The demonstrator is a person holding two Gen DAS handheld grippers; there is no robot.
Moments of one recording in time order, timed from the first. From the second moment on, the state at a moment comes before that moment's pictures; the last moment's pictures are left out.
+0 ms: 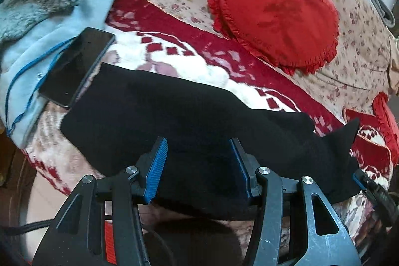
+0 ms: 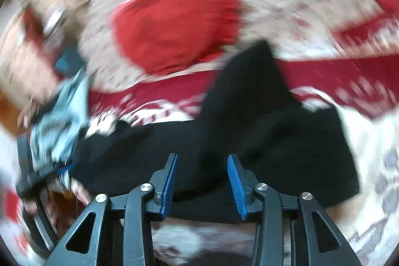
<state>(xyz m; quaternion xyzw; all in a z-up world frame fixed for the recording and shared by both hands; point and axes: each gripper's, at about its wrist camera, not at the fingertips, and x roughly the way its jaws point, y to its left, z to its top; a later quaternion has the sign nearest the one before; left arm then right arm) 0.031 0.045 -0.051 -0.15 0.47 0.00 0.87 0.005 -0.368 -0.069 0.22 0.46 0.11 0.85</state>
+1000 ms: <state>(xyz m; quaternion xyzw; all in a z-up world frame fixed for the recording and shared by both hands) 0.003 0.096 -0.052 -0.16 0.48 0.07 0.86 -0.026 -0.420 -0.094 0.18 0.47 0.01 0.86</state>
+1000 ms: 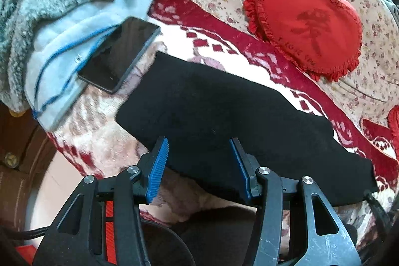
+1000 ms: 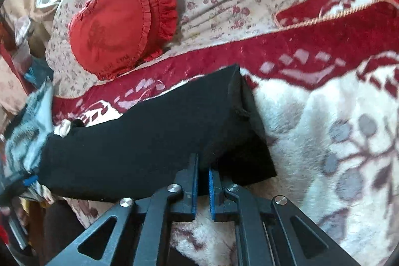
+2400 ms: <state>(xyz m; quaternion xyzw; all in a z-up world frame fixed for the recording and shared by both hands) 0.030 0.148 -0.064 -0.18 0.50 0.08 0.84 0.018 -0.044 -0.084 -0.01 0.49 0.45 0.75</state>
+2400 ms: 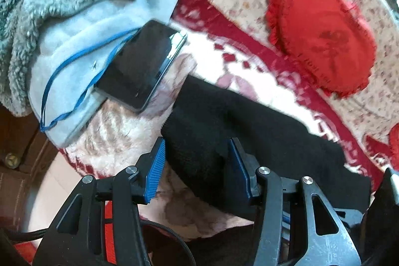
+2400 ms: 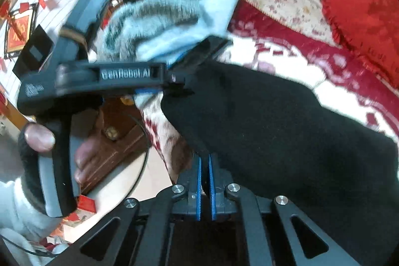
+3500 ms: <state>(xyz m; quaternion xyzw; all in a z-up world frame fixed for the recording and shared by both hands) 0.043 0.101 -0.082 -0.10 0.49 0.10 0.86 0.116 -0.169 -0.103 0.03 0.49 0.19 0.85</state>
